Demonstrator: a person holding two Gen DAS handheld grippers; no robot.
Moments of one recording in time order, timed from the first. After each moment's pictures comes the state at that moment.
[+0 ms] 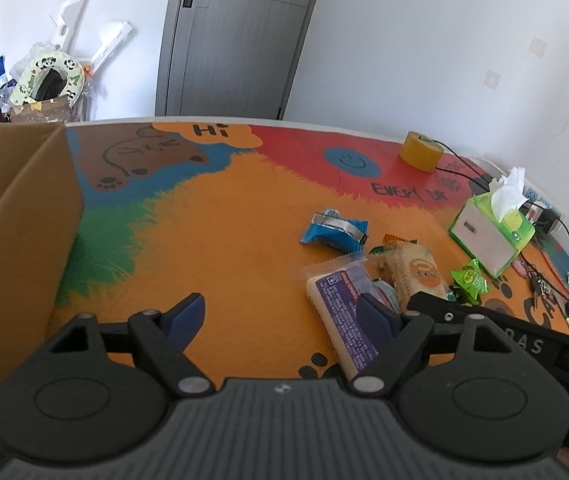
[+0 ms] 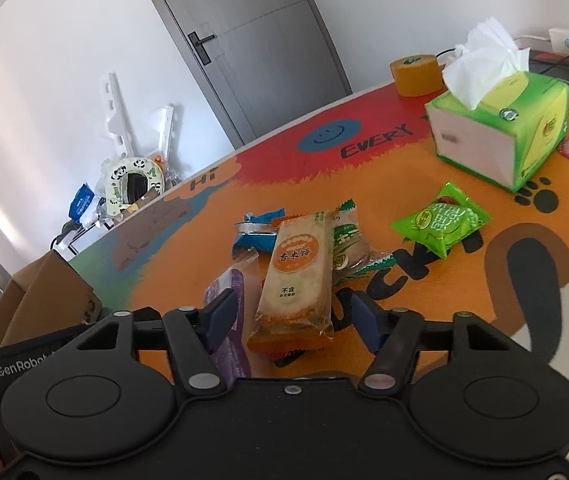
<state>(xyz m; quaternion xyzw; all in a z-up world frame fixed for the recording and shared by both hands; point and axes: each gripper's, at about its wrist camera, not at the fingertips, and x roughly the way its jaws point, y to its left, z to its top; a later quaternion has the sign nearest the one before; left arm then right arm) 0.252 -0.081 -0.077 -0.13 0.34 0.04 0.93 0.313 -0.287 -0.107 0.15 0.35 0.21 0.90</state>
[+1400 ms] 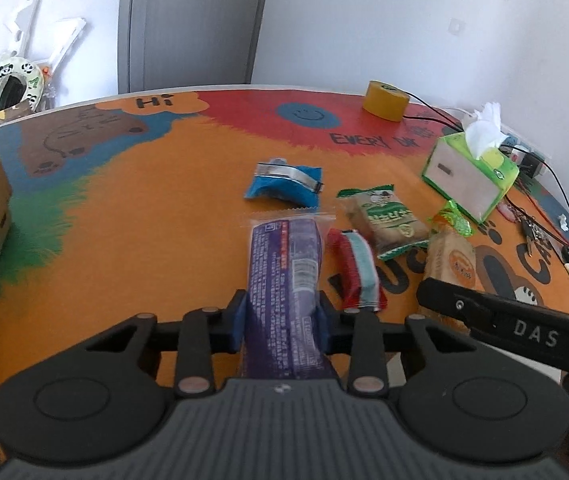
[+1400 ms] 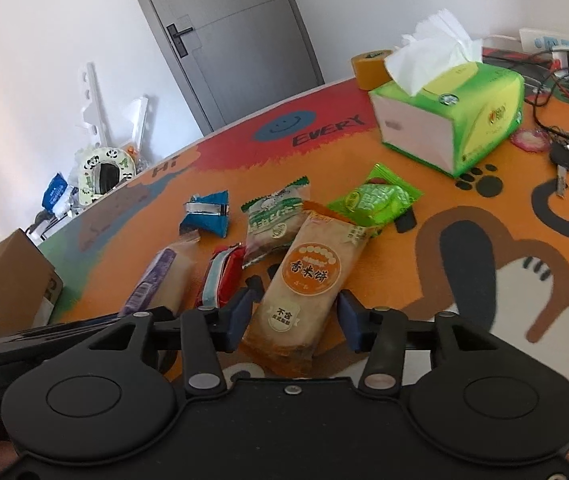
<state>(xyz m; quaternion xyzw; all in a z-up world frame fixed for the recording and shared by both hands) 0.266 -0.118 -0.104 -0.09 0.37 -0.01 0.92 0.303 -0.313 -0.120 0.11 0.35 0.18 0.91</state>
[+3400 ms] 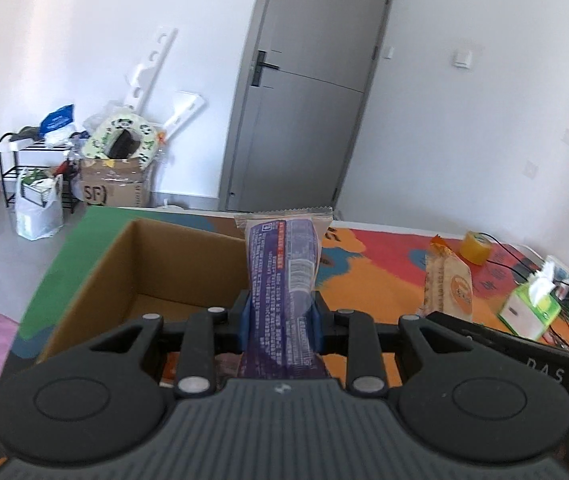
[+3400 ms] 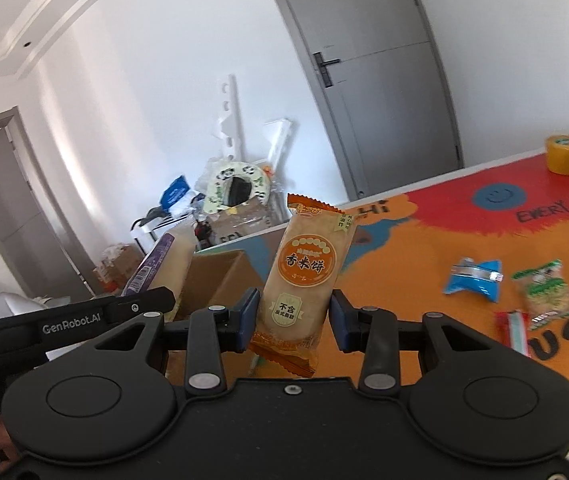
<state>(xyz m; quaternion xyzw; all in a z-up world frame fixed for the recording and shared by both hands) 0.156 0.040 -0.004 -0.13 0.24 0.12 0.95 0.248 -0.165 -0.033 0.10 0.26 0.34 0.90</state>
